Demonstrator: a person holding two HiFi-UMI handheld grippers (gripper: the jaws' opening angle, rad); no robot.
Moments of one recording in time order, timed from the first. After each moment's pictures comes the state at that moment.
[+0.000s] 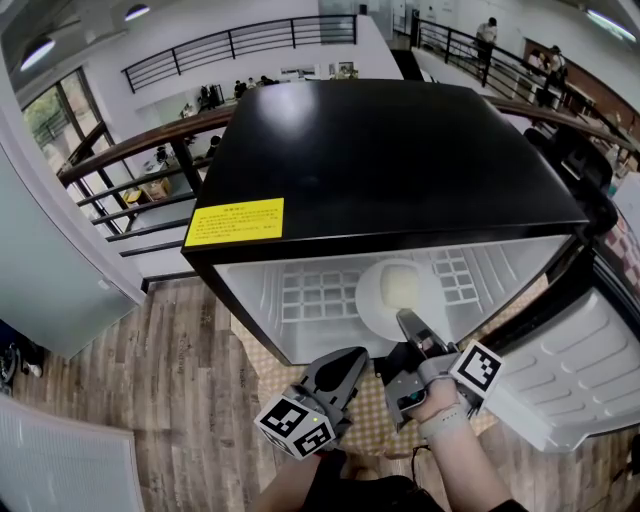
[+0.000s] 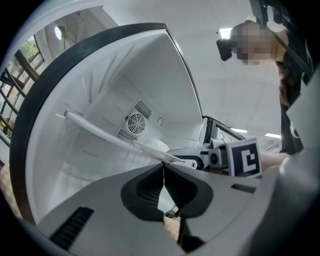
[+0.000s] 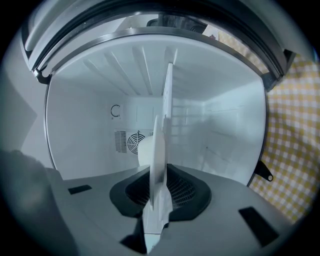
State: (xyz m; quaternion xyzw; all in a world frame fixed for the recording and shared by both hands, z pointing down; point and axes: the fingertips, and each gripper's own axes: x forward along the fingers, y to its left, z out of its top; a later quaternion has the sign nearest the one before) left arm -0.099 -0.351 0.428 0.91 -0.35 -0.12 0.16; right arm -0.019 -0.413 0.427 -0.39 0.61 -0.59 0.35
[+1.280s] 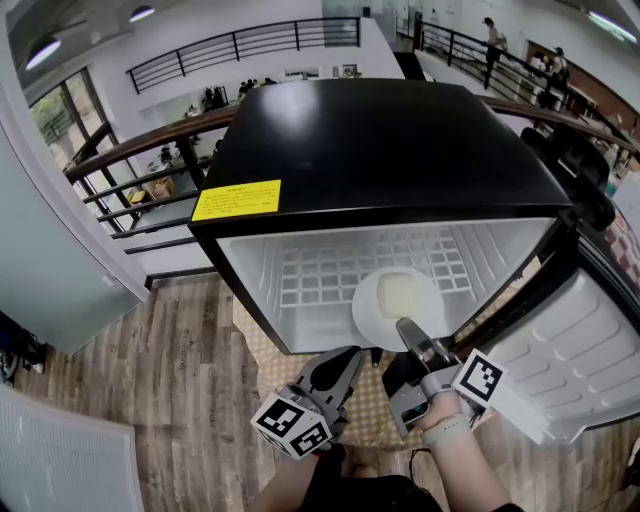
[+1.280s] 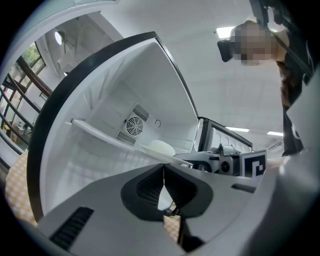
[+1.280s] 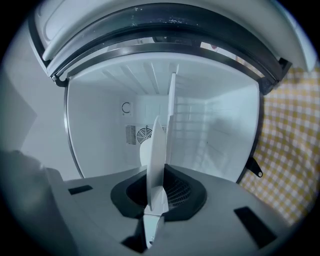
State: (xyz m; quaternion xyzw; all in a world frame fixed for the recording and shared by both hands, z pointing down) left arm -0.101 -0.322 0.425 0.91 -0.37 -0.12 0.15; right arm -0.017 -0.368 0.422 -0.35 0.65 -0.58 0.35
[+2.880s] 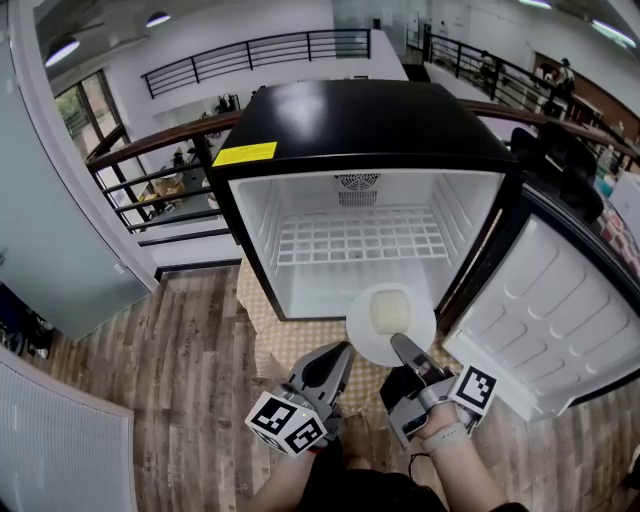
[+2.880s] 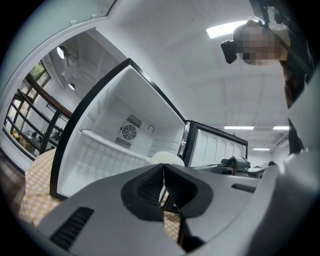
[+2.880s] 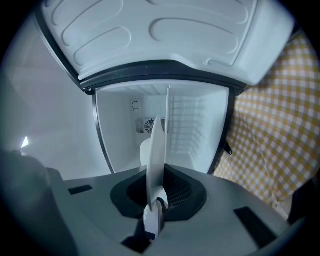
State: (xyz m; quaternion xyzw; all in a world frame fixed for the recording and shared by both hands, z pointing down) left arm -0.086 -0.239 0.410 0.89 -0.42 -0.13 0.13; right arm 0.006 -0.264 0.428 -0.30 0.67 -0.59 0.32
